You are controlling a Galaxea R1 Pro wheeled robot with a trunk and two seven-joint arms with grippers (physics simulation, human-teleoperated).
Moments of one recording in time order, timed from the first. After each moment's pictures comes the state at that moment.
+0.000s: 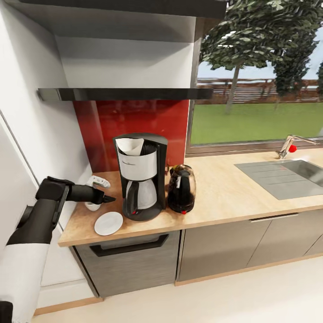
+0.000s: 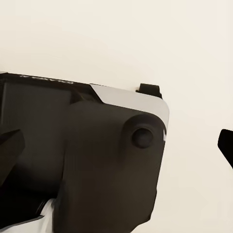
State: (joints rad) left arm -0.84 0.20 0.05 -1.33 -0.60 1.01 -1.12; right arm -0.27 0.01 0.22 -0.03 -0.11 0.05 0.10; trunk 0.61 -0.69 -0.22
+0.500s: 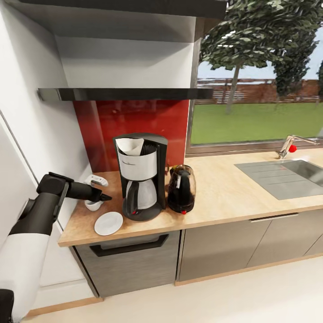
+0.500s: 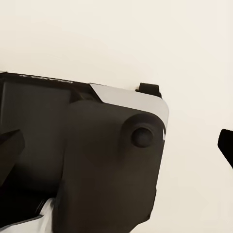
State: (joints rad) left arm -0.91 0.21 0.04 -1.22 -0.65 1.01 -1.13; right arm -0.27 0.01 0.22 -0.03 -0.11 0.05 0.10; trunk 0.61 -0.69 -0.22
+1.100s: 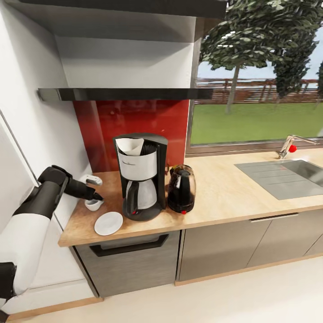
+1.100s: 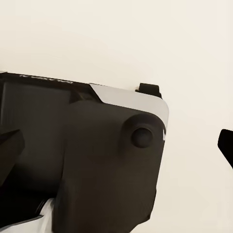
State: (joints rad) left arm -1.05 0.24 0.03 -0.94 -0.81 1.01 -1.13; right arm -0.27 0.01 0.22 -0.03 -0.11 0.05 0.10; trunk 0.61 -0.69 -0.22
